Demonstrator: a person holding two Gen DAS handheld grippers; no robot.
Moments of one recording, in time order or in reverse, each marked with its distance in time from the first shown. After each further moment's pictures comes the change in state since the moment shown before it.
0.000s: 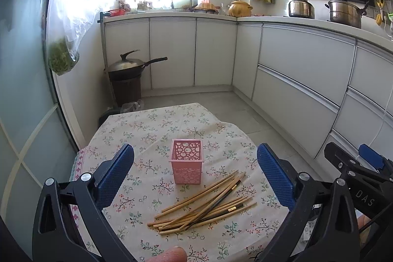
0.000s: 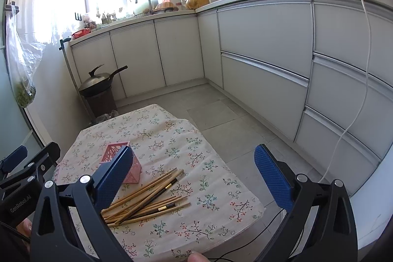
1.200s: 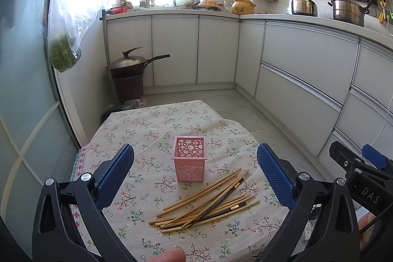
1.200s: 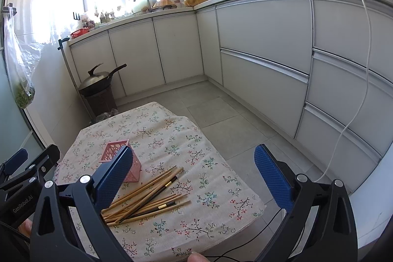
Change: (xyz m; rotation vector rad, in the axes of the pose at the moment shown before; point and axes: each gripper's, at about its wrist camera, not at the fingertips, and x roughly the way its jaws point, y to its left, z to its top) left arm 0.003 0.004 -0.001 -0.004 0.013 0.012; right arm 0.001 0.000 -0.003 0.008 0.012 0.000
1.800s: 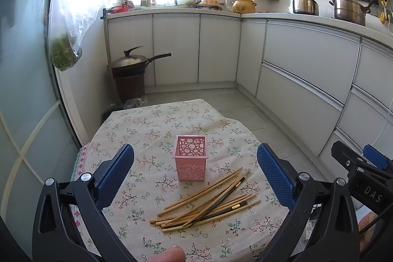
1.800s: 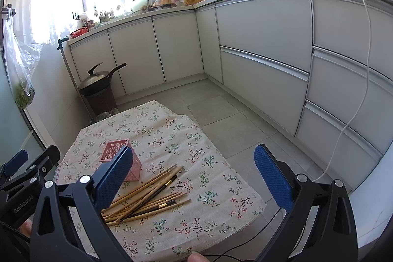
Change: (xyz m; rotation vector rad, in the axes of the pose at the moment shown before) left arm 0.000 0.005 -0.002 -0.002 0.003 0.002; right arm 0.001 -0.002 0.000 0.008 0.011 0.002
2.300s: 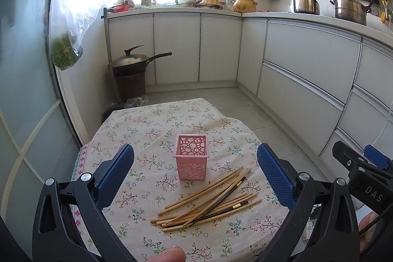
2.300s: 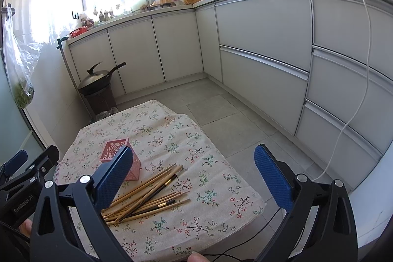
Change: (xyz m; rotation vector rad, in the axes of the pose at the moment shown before) left arm 0.002 0.002 -0.001 0.000 0.006 0.005; right arm 0.000 -0.001 0.000 0.003 0.005 -0.001
